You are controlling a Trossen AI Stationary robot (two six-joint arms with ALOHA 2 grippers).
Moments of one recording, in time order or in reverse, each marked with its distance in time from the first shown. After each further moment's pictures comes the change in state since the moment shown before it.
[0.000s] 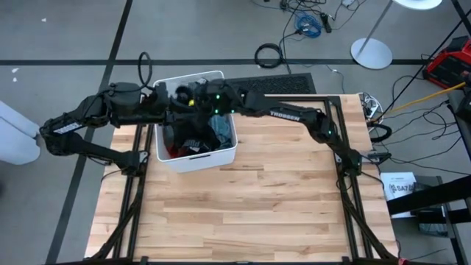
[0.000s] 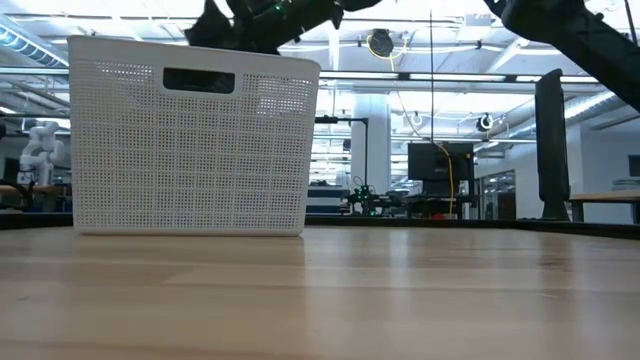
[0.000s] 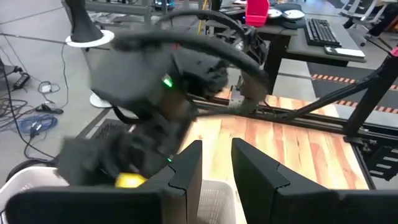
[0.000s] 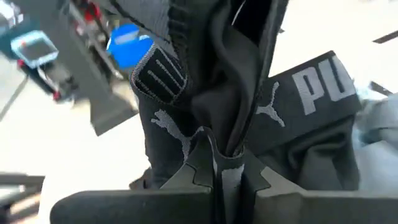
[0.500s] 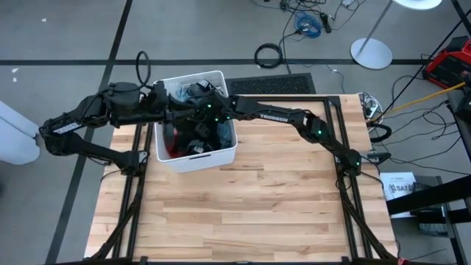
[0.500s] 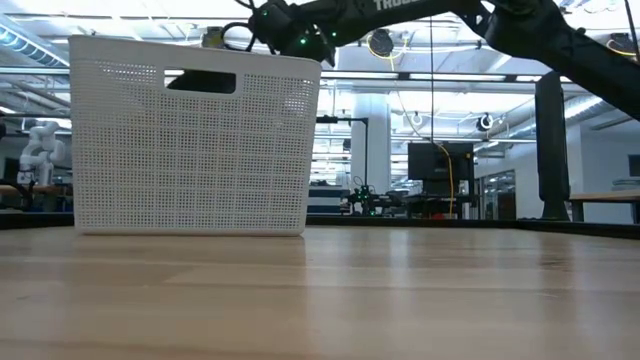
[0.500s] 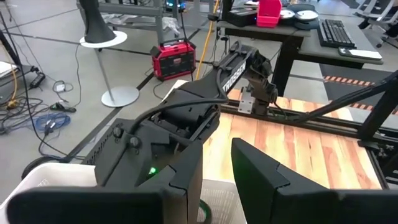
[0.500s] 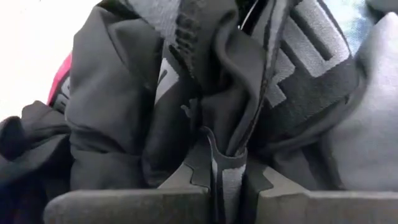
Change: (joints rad) left arm 0.001 0.000 0.000 0.006 -0.047 0.001; right arm -0.025 0.123 -0.001 -0.214 0.044 -0.043
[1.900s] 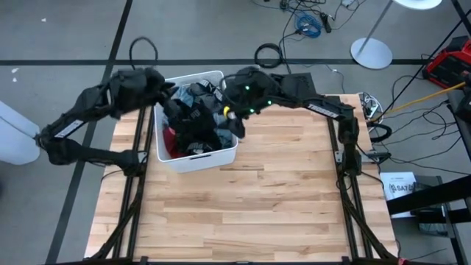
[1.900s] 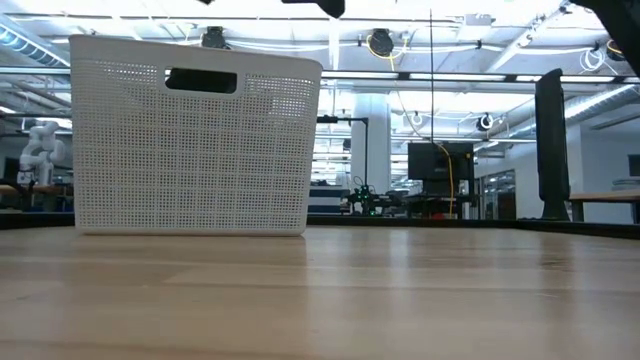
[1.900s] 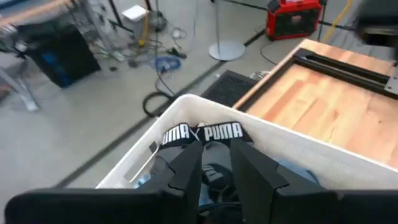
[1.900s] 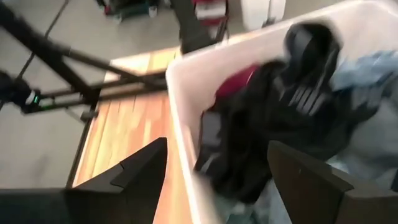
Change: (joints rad) left arm 0.293 0.004 0.001 -0.208 -0.211 -0.017; right arm 0.064 -0.419 0.026 -0.336 -0.253 -0.183
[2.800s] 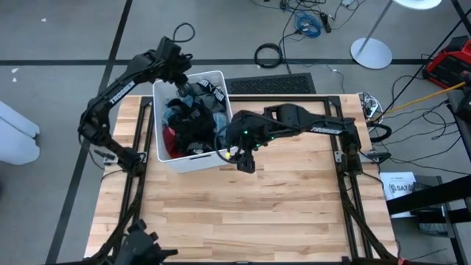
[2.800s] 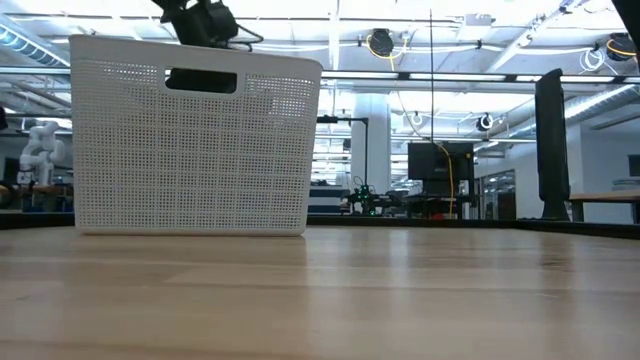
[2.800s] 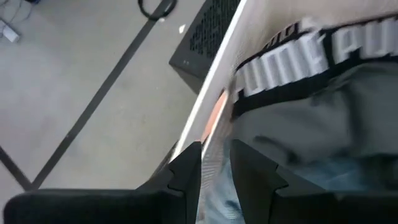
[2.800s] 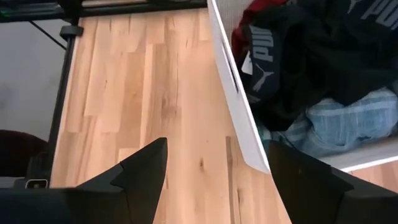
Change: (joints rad) left arm 0.587 0.464 0.001 0.035 0.395 0.495; right arm 0.246 -0.005 -0.002 -0.272 0.262 0.030
